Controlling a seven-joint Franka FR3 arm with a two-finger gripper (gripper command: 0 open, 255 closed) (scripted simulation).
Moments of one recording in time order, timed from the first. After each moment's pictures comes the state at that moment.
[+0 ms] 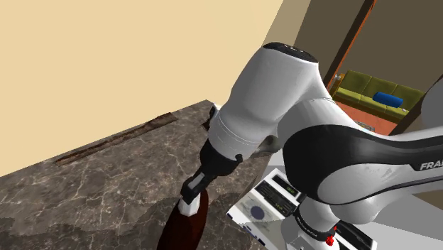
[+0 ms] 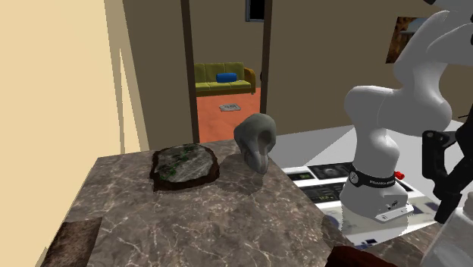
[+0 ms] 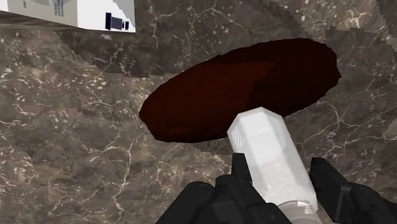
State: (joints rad) arm 0.34 -0.67 0.62 -2.53 0.38 2.21 0.51
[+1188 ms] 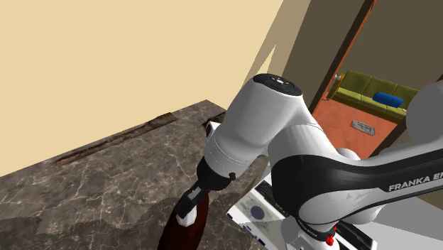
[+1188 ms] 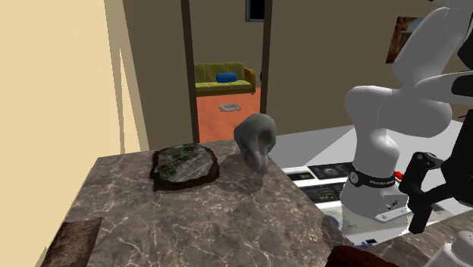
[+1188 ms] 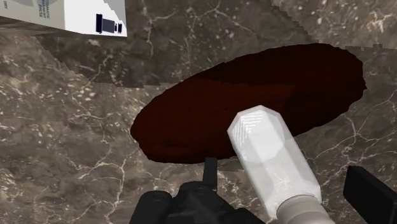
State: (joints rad) arm 0.34 -0.62 0.67 -2.61 0.40 2.33 0.52
